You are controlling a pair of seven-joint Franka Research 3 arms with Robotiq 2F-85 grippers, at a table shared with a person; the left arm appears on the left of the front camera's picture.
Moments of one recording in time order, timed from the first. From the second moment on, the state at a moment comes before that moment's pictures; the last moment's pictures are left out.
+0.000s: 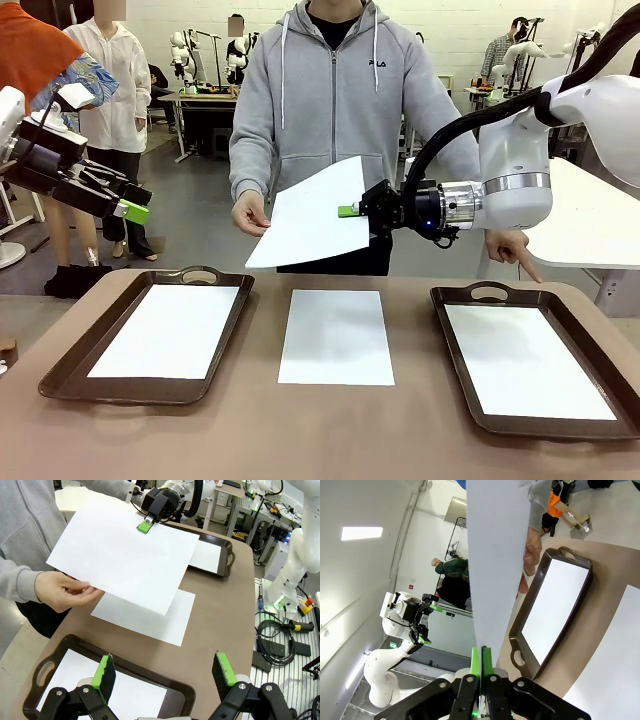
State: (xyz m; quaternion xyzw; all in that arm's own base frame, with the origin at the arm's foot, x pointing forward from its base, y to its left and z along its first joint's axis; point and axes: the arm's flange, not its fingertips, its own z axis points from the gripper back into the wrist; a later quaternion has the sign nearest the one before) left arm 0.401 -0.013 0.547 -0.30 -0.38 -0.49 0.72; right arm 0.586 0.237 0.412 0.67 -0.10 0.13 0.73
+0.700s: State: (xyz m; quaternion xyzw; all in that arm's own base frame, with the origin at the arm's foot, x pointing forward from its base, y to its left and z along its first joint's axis) left arm 0.401 -0.013 0.547 -0.30 -0.38 -0.49 0.72; right arm 0.586 0.237 0.412 0.67 -0.10 0.13 0.73
